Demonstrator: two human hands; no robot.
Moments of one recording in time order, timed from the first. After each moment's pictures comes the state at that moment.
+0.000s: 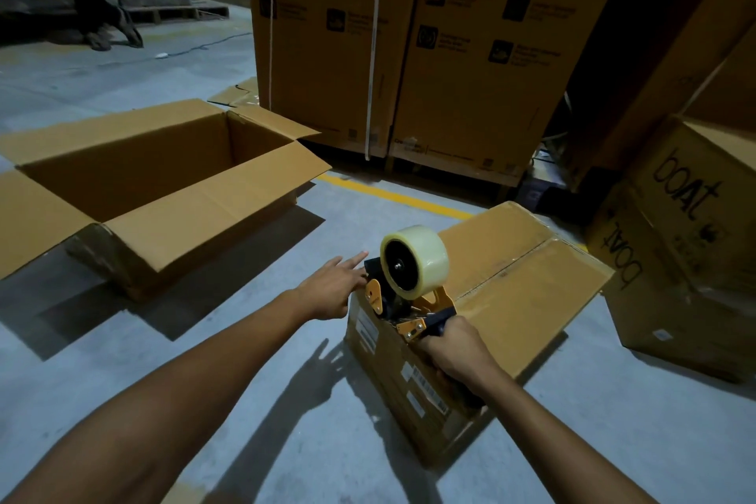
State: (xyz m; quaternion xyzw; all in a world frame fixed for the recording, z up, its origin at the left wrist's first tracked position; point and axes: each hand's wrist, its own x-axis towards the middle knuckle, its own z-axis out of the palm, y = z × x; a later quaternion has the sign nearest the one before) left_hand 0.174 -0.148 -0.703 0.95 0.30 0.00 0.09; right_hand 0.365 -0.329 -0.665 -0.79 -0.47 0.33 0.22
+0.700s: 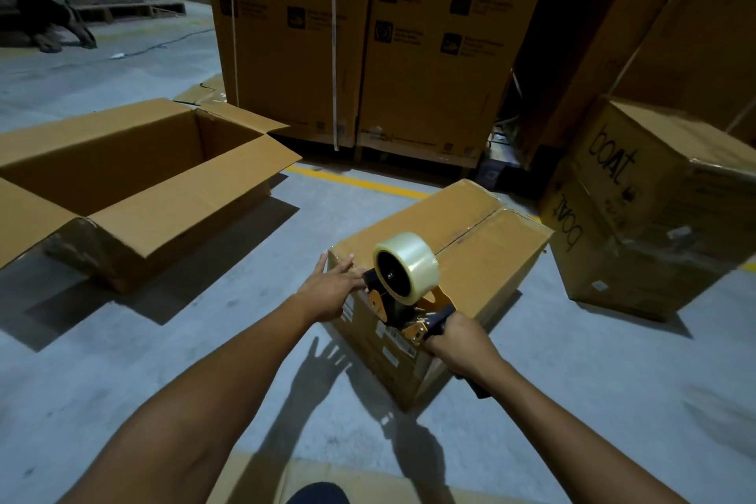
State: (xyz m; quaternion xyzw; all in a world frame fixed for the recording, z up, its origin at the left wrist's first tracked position) left_hand 0.190 -0.238 -0.696 0.95 0.32 -0.05 0.02; right_hand 0.370 -0.432 -0.648 -0.82 -0.46 0.28 0.18
